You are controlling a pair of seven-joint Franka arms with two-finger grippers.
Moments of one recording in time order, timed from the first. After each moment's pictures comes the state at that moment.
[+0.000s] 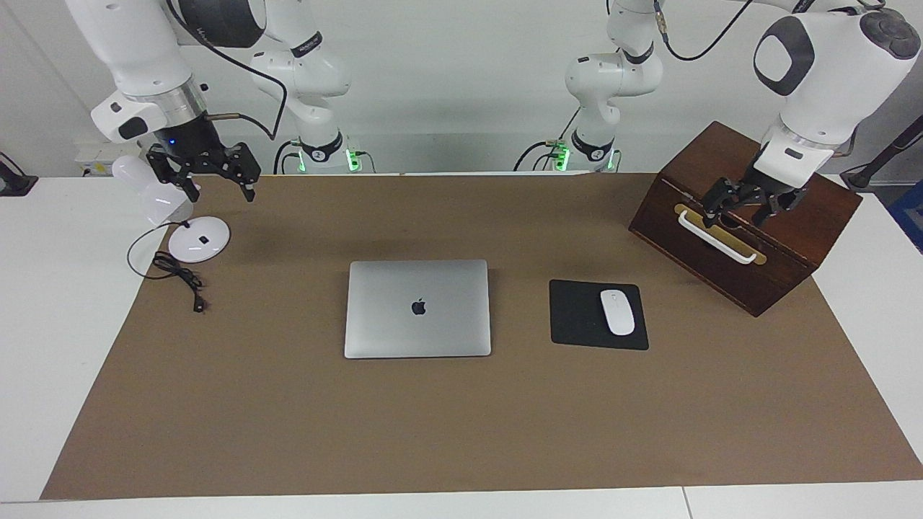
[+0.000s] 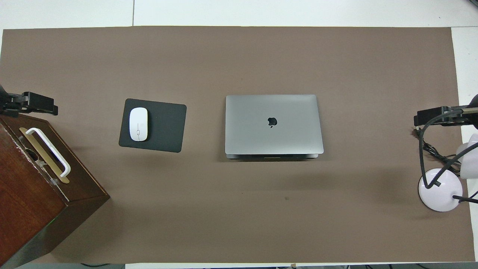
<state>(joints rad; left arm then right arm) 0.00 0.03 0.03 -1.66 -0.03 1.70 0.06 -0.10 -0.13 0.07 -1.78 0.02 1.71 -0.01</state>
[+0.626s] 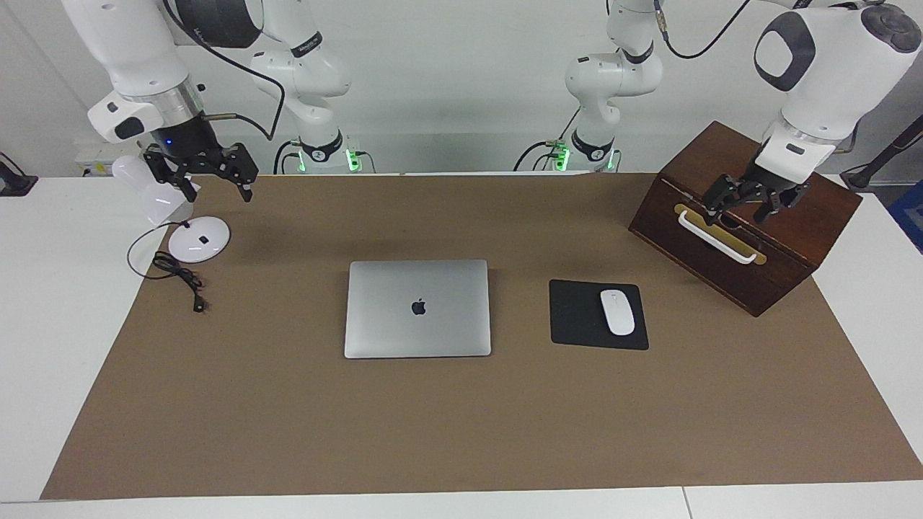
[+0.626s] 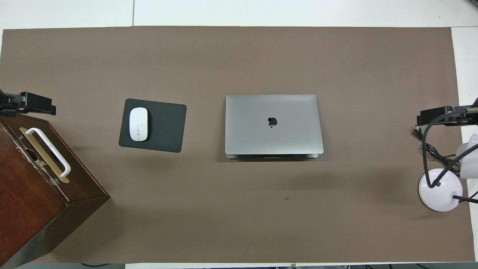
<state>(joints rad) 0.00 0.01 0.03 -1.66 -0.03 1.70 0.06 -0.11 -0.13 0.07 -1.78 0.02 1.71 -0.01</state>
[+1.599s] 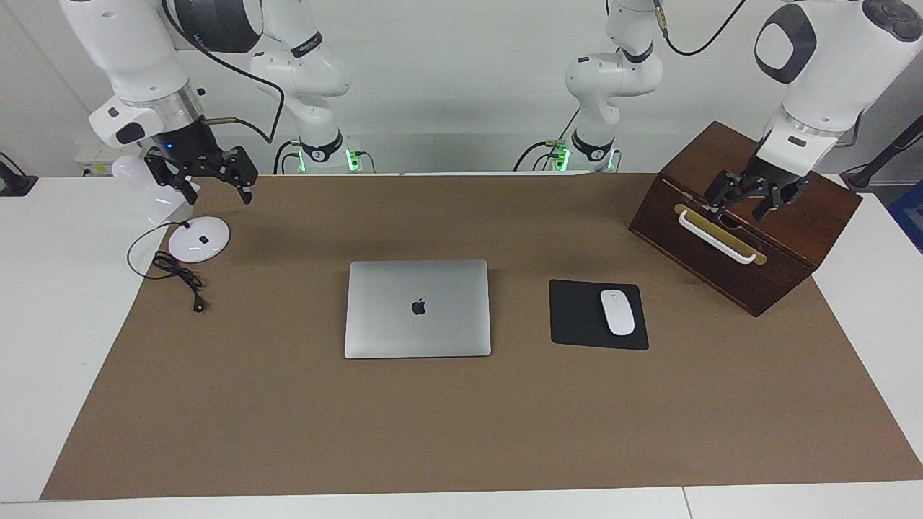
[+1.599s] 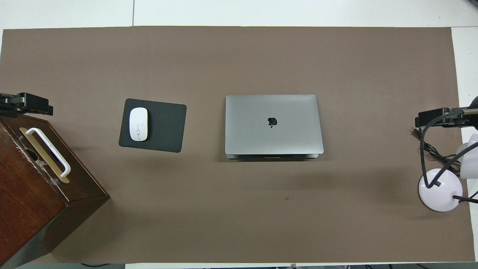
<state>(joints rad) -0.01 0.00 0.03 -1.66 -0.03 1.70 0.04 -0.11 -0.13 0.07 -1.79 0.02 1.71 -0.01</state>
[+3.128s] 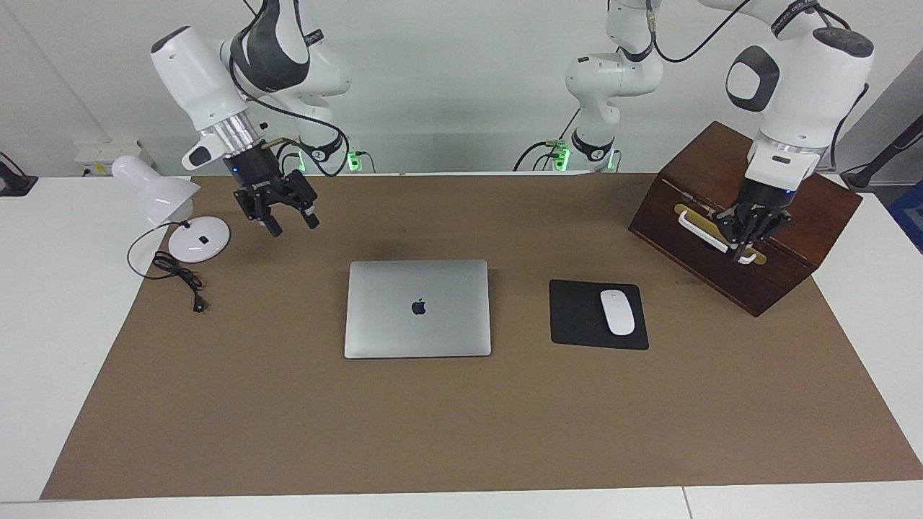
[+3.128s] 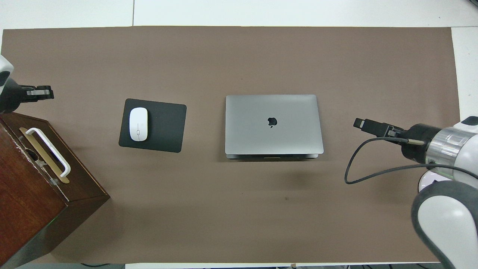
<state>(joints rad) -0.01 -0.06 0.01 -1.93 -0.03 2.17 0.03 0.01 -0.35 0.07 -2.40 0.59 2.44 -0.01</state>
